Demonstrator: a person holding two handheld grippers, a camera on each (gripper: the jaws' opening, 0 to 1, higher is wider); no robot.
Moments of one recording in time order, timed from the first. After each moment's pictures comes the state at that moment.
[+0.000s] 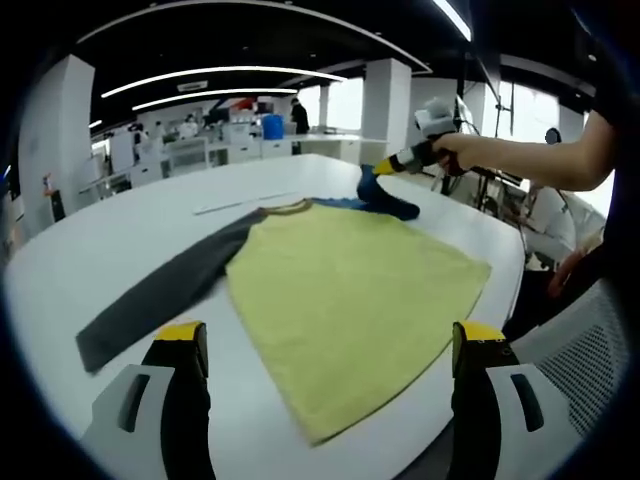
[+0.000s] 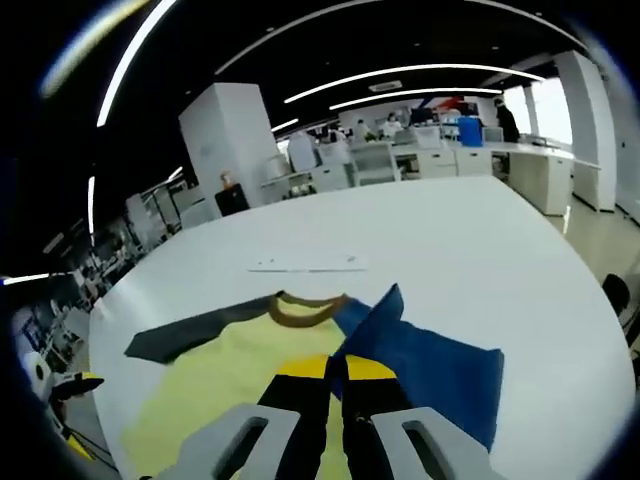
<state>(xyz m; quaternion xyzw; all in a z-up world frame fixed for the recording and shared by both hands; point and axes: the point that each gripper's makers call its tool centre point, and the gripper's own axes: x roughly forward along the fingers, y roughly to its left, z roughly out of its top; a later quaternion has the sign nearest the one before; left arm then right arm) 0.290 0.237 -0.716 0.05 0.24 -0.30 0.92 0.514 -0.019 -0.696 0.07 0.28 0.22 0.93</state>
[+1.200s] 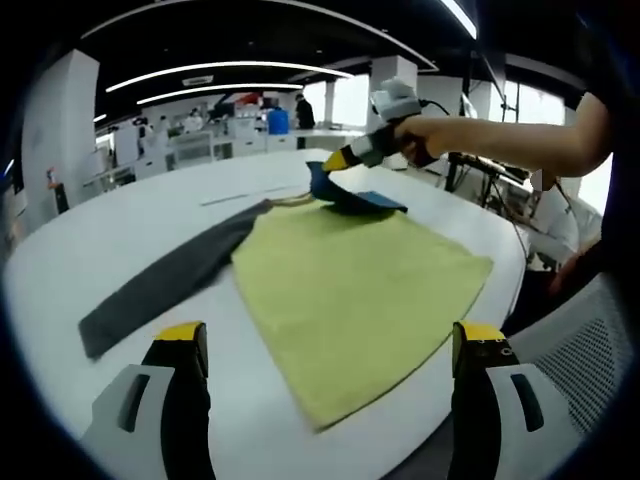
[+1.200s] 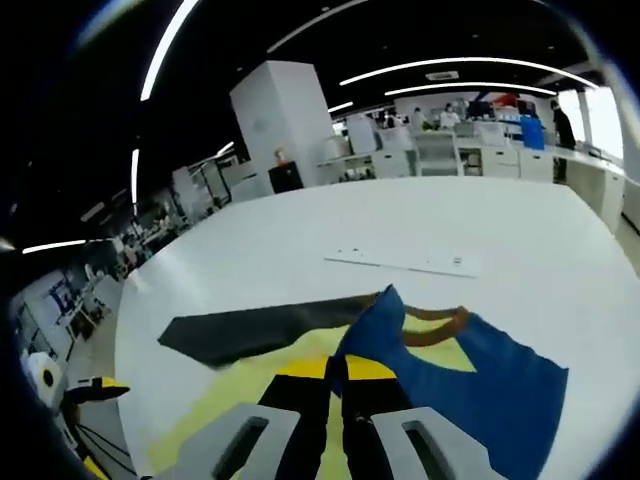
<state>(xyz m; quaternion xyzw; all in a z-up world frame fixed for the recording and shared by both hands) 0.282 0.249 -0.725 0.04 0.25 -0.29 0.92 0.524 0.108 -0.698 0.04 0.30 0.33 0.89</state>
